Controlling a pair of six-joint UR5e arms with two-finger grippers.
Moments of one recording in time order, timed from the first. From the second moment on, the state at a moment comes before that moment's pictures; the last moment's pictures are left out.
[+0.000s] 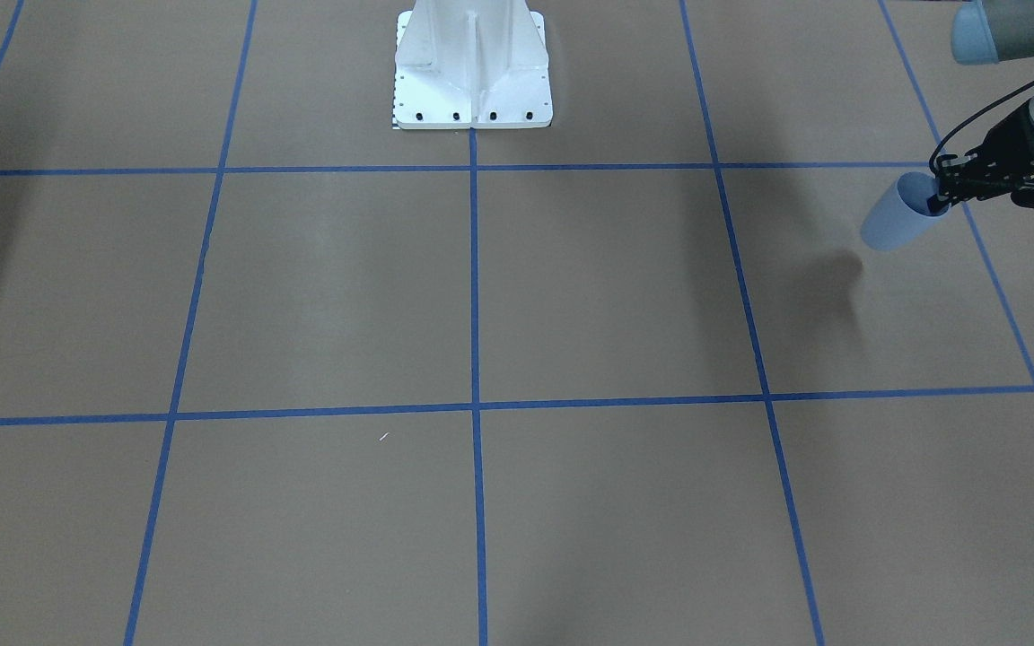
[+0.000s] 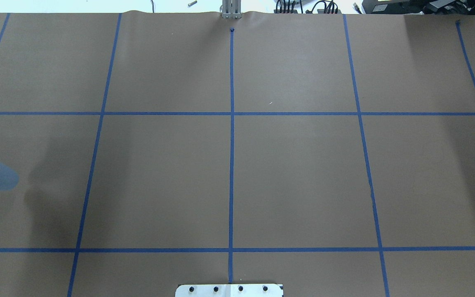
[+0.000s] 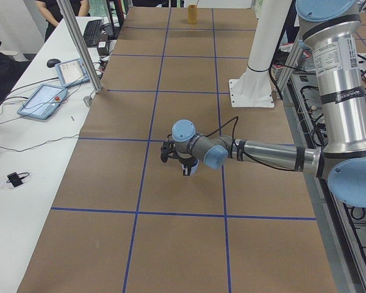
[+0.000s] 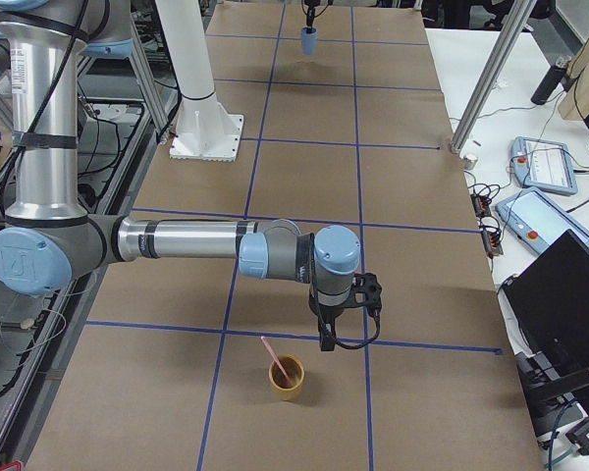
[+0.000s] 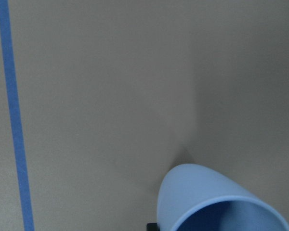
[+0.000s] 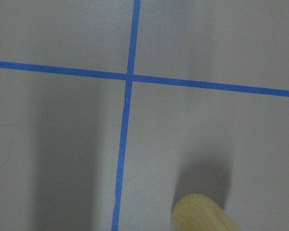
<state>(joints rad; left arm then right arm) -1.11 -1.37 -1.91 -1.87 -2.37 -0.54 1.59 -1.63 1.68 -1.63 2.29 -0.11</state>
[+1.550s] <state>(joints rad) -0.71 -2.52 -1.35 -1.62 -2.17 -1.38 1.59 -1.66 1.76 -1.63 2.29 -0.12</state>
